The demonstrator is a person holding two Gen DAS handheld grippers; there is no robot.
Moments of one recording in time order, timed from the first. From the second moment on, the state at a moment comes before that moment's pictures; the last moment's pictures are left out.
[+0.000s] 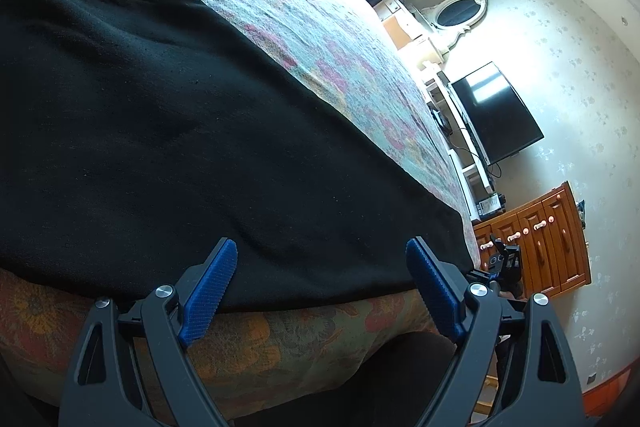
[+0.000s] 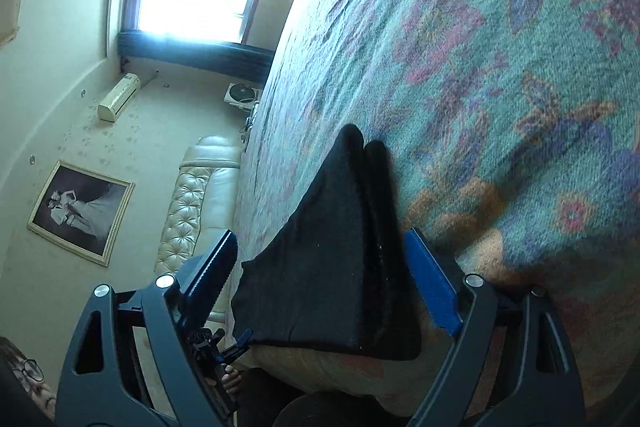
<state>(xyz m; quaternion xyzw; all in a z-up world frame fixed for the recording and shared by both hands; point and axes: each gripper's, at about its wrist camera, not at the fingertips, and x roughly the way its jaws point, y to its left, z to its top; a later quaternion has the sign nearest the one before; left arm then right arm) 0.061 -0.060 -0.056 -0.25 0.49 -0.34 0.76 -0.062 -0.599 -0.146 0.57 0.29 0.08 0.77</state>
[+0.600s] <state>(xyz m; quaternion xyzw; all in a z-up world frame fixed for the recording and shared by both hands) 0.063 -0.064 -0.053 -0.25 0.50 -0.33 0.76 -0.015 -0.561 -0.132 0.45 0.46 0.07 0.76</state>
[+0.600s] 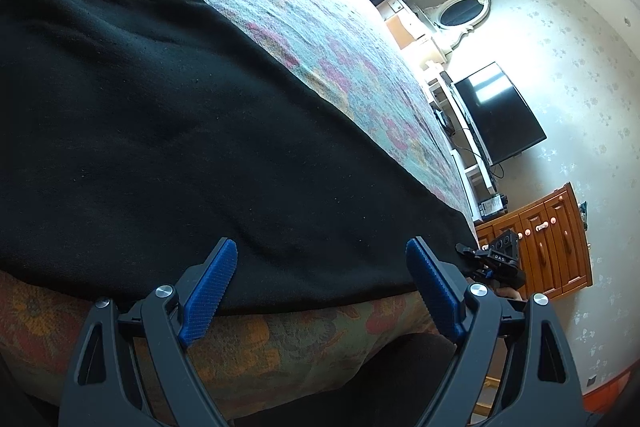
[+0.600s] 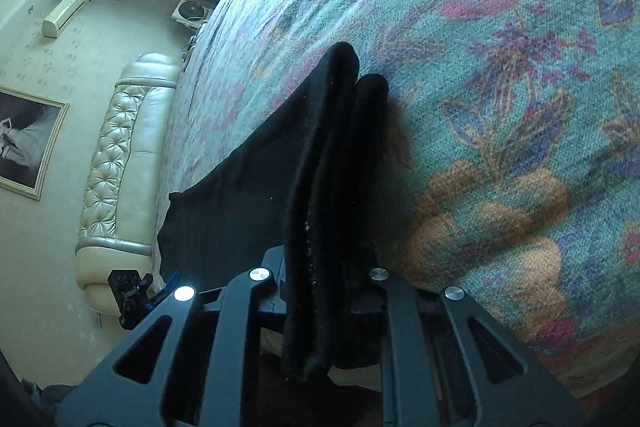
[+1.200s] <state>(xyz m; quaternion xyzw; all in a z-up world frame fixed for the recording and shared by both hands) 0.066 -0.051 -0.044 -0.25 0.49 -0.35 0.76 0.002 -0.482 0.015 0.35 0.42 0.06 0.83</state>
